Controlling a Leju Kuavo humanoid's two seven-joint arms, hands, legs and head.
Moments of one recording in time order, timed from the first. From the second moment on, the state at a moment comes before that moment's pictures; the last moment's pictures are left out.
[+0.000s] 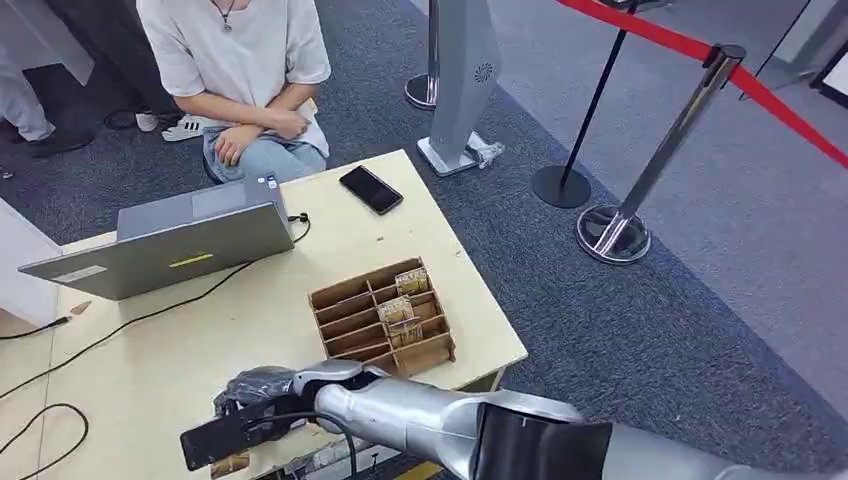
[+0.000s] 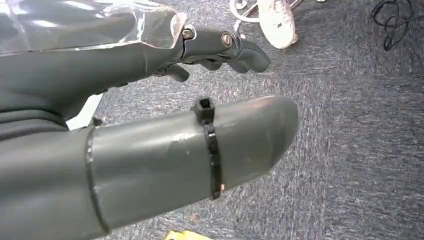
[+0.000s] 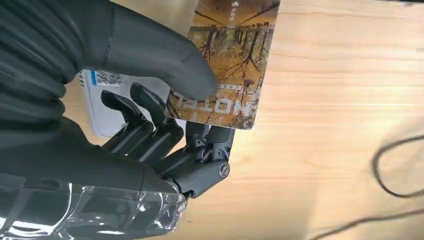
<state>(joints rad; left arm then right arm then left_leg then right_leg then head) -0.07 -0.13 1.24 -0.23 -1.19 0.51 -0.13 -0.65 0.20 0.93 -0.61 0.35 0.17 -0.16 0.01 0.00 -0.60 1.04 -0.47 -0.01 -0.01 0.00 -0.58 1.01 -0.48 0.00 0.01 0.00</state>
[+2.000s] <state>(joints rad) -0.06 -0.13 1.25 -0.23 -1.18 0.52 -0.11 -0.70 0.20 0.85 -0.61 0.11 0.38 -0.18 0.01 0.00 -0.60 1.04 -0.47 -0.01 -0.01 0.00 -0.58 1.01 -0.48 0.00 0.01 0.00</state>
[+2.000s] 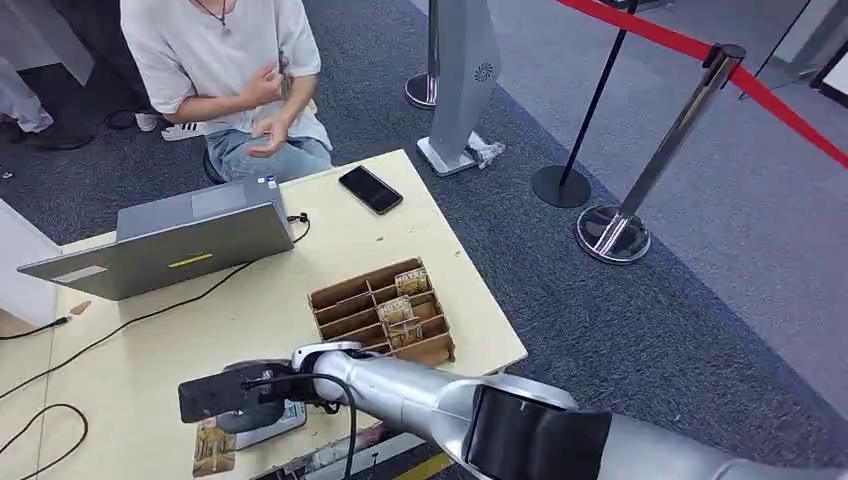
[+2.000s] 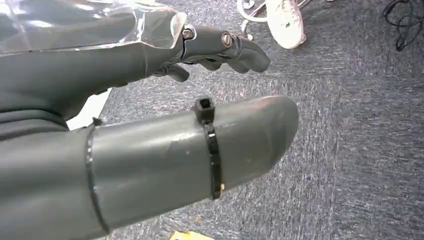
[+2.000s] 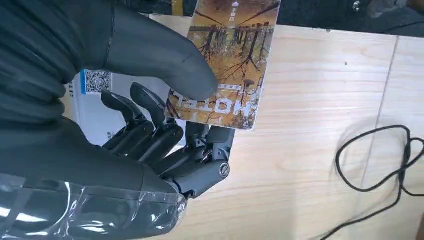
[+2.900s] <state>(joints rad) -0.06 -0.14 1.25 -0.23 -1.20 0.51 -0.11 -0.71 0.18 0.85 -0.61 0.43 0.16 -0.06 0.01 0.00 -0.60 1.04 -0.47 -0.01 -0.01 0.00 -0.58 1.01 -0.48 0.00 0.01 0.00</state>
